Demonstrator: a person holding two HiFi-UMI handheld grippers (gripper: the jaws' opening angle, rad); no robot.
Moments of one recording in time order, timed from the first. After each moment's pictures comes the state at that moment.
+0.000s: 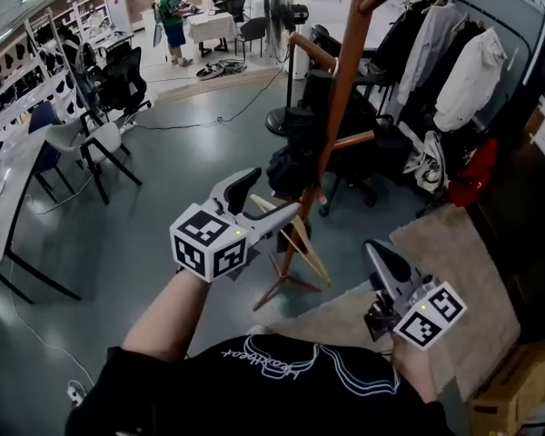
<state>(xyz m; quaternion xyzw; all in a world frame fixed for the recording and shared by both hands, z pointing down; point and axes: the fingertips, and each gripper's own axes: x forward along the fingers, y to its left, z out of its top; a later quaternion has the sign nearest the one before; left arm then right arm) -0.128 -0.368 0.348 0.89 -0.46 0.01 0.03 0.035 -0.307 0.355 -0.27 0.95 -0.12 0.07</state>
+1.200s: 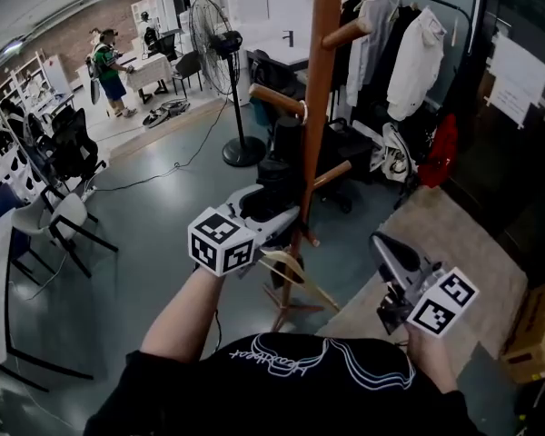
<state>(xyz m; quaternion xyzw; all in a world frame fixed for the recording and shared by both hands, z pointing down) -0.102 -0.476 0.352 0.96 -0.29 0.02 0.01 0.032 -0.364 0.316 -0.38 0.92 -0.09 0.08</state>
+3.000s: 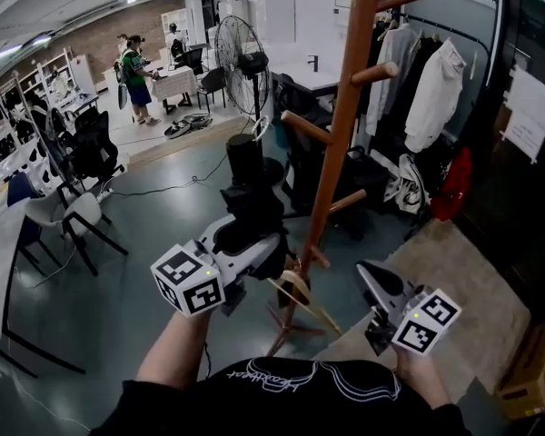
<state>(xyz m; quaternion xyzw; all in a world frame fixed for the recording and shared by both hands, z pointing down) -0.165 -0.412 0.295 0.94 -0.33 -0.08 0.03 -0.003 -0.365 0.333 -0.32 0.94 -0.10 0.06</state>
